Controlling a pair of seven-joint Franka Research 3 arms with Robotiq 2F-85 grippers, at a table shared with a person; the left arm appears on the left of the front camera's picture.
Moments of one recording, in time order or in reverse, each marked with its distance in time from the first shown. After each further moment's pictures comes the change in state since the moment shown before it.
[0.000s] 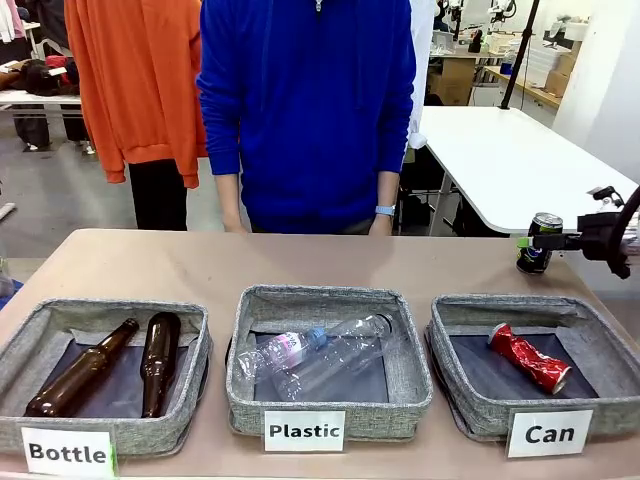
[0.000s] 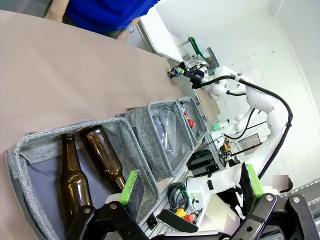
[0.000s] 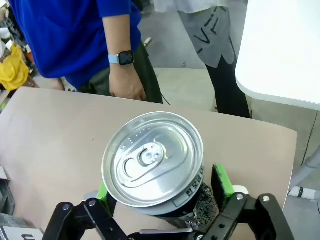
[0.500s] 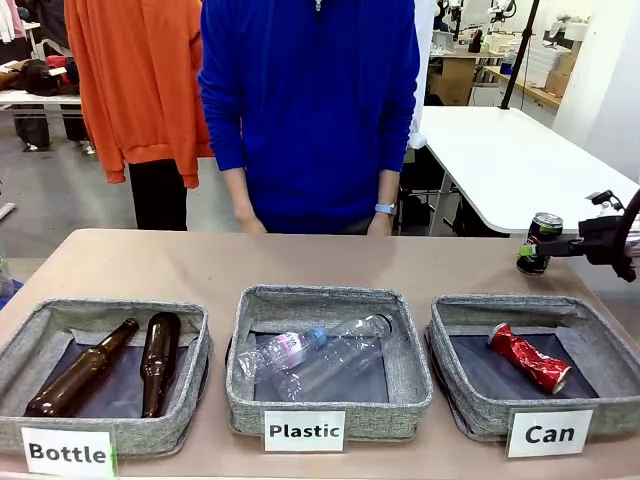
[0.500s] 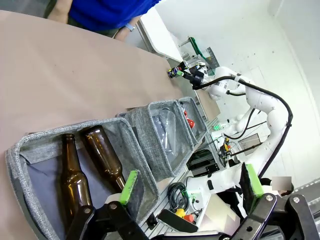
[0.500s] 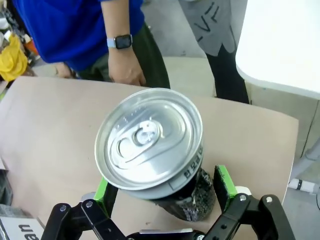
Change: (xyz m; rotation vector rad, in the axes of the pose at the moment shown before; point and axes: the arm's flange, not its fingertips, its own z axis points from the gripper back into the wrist) left arm 0.000 0.000 0.000 0.000 0.000 0.000; right arm -0.004 -0.002 0.003 -0.001 0.051 0.005
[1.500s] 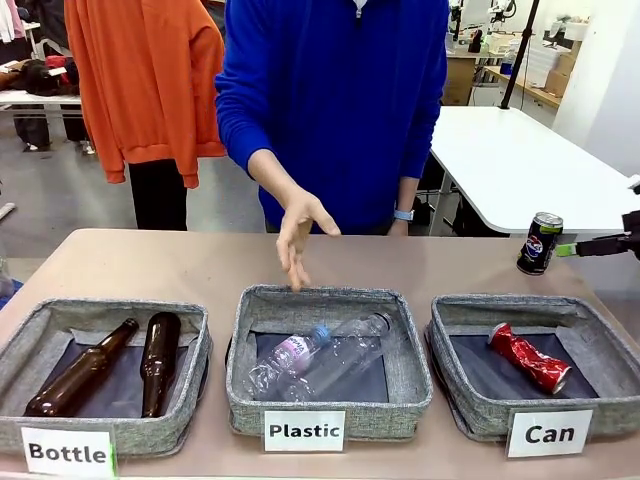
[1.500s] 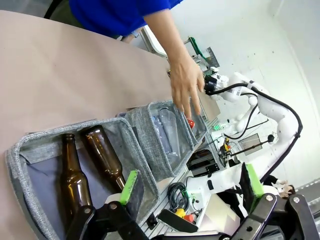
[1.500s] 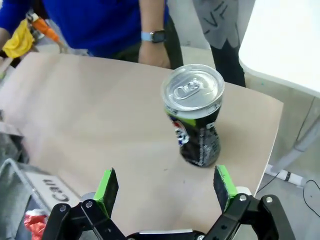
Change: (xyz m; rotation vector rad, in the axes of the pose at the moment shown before) left arm 0.000 0.000 0.000 0.000 0.000 0.000; right arm 0.003 0.024 0.077 0.003 0.076 0.084
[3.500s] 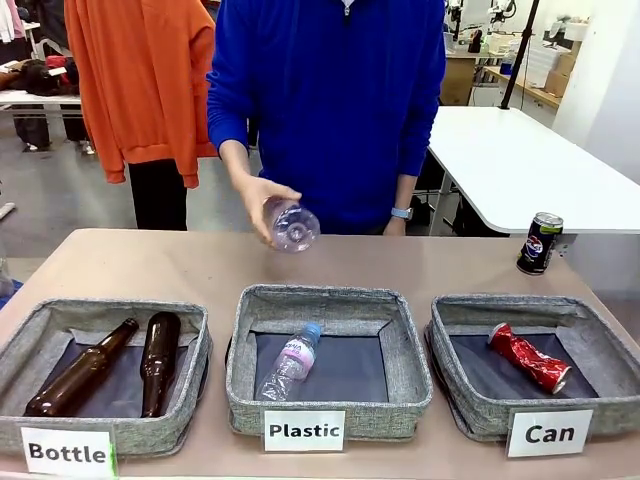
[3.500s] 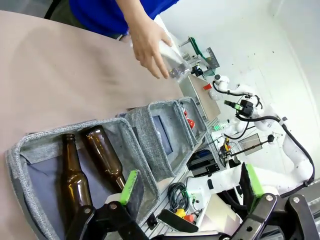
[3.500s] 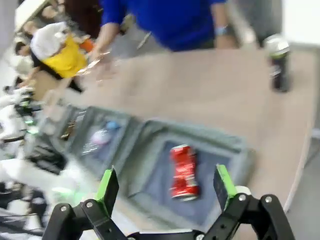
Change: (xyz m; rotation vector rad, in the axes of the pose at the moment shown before) left arm 0.000 0.000 0.000 0.001 -0.001 -0.001; right arm -0.039 0.158 0.214 0.166 -0.052 -0.210
